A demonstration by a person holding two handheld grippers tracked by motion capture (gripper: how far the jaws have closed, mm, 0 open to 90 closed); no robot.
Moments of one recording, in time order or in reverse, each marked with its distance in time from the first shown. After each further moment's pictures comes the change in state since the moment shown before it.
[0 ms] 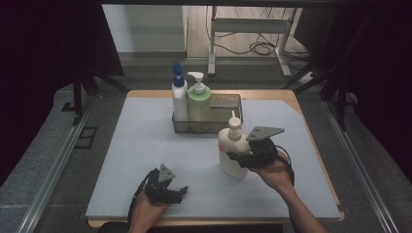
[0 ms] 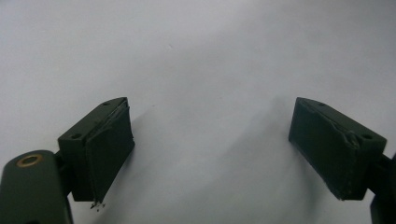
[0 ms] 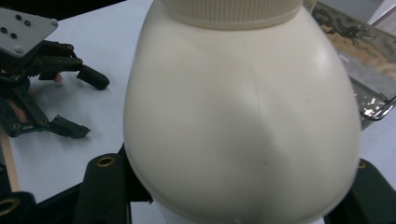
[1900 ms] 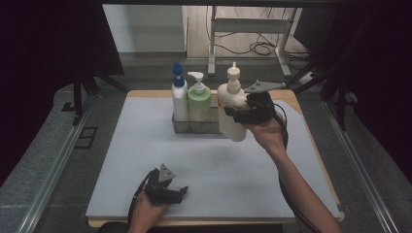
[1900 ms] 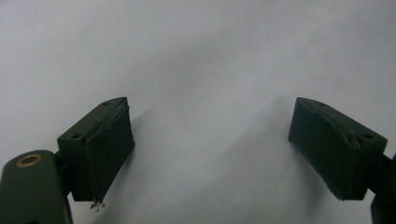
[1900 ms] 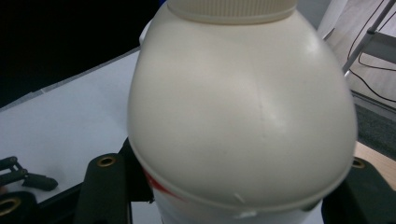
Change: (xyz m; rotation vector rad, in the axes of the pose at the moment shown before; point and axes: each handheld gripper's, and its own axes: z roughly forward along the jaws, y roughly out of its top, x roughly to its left) left arm 0.000 0.000 0.001 -0.002 -0.001 -0.002; right arm -0.043 0.098 -0.004 -0.109 -0.152 0.077
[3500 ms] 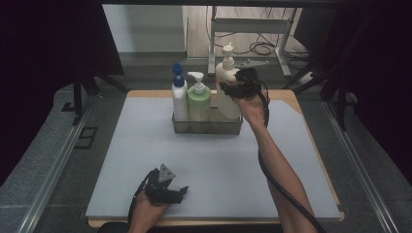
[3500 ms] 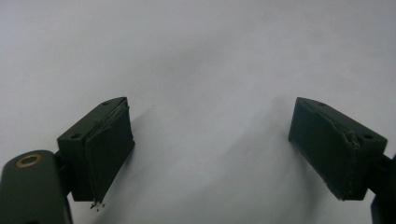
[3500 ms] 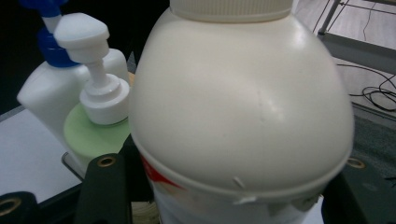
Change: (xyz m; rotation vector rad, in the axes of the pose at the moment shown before) left arm 0.000 0.000 0.000 -0.001 0.001 0.001; right arm -0.047 0.032 0.076 -0.032 -0.150 0.080
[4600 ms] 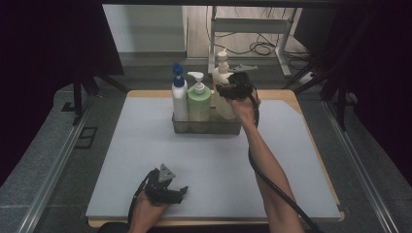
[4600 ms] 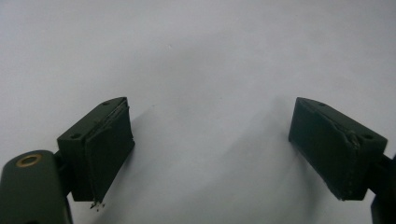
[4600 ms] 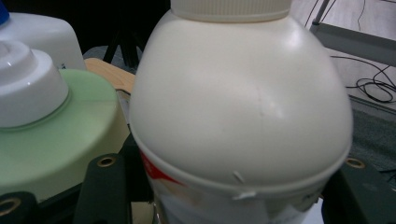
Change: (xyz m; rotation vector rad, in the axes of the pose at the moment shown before) left arm 0.000 0.000 0.000 0.001 -0.001 -0.004; right arm -0.009 -0.021 0.053 0.021 -0.037 0.002
